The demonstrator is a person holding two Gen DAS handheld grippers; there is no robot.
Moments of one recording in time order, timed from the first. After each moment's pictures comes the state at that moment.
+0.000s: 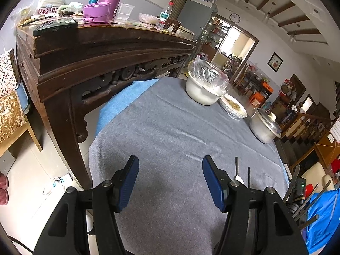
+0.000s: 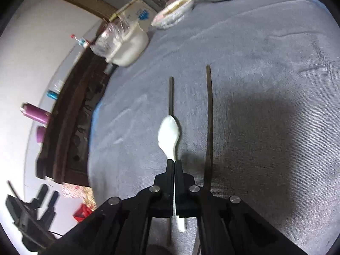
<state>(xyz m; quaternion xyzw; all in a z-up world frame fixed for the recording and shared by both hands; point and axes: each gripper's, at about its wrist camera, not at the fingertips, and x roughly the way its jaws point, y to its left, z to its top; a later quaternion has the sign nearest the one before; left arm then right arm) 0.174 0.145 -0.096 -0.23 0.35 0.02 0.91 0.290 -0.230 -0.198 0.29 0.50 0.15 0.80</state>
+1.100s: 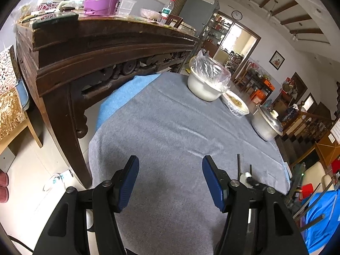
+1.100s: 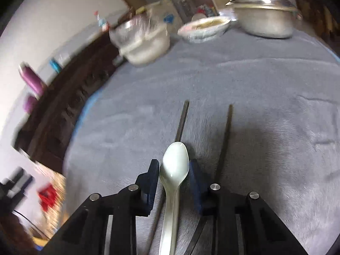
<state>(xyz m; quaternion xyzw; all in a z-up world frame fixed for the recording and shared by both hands) 0.176 0.146 -0.102 -0.23 0.36 0.02 0.90 0.310 -0.203 -0.181 0.16 0.45 0.17 0.86</state>
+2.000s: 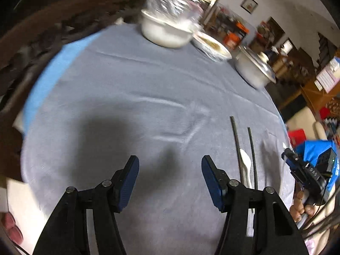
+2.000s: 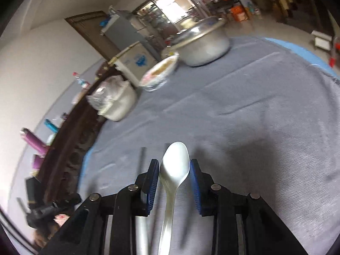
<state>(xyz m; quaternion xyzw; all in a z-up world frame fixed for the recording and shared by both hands) 0.312 0.084 -0.166 -0.15 0.51 -0.13 0.84 0.276 -0.302 -0.167 0.26 0.37 0.06 0.89</state>
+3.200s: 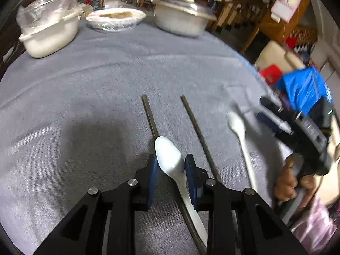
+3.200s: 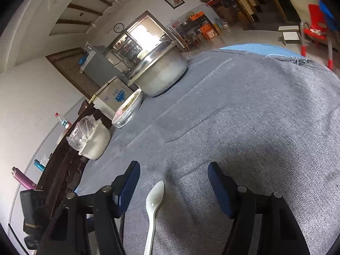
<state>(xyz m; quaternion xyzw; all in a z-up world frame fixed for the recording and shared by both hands) 0.337 -0.078 -0.184 0.00 0.51 -0.30 0.80 0.266 -0.361 -0.199 0.34 0.29 -0.02 0.90</state>
